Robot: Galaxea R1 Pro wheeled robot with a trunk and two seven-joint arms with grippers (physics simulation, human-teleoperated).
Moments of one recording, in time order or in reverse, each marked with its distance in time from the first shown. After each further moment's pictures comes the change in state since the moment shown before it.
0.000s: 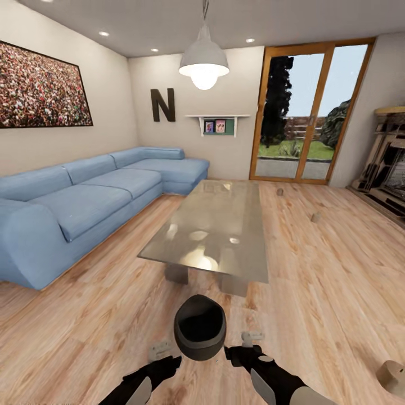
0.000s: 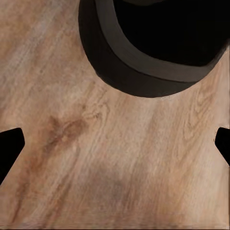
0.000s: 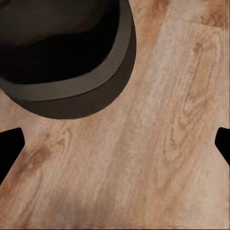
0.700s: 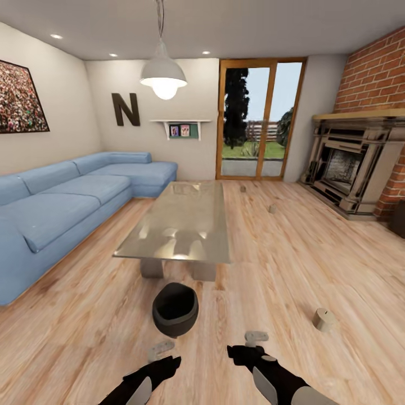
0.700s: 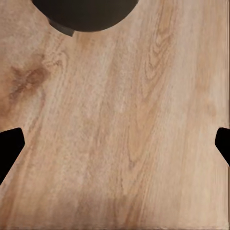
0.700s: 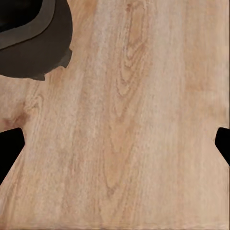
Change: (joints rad) left arm 0.000 -0.001 -0.001 0.001 -0.001 0.000 0.009; right arm 0.000 -0.005 -0.056 0.005 -0.020 0.002 0.003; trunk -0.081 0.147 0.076
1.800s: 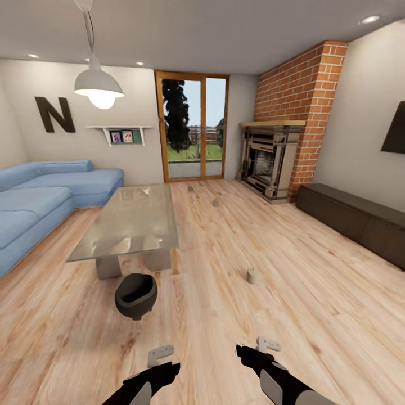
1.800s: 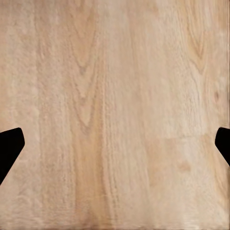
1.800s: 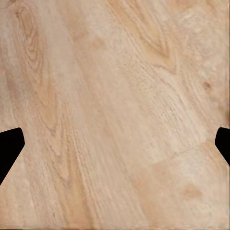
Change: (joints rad) left arm 0.000 -0.002 -0.012 0.038 -0.020 -0.003 0.004; right arm 0.001 -0.001 -0.205 0.082 -0.022 -0.091 0.011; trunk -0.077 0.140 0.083
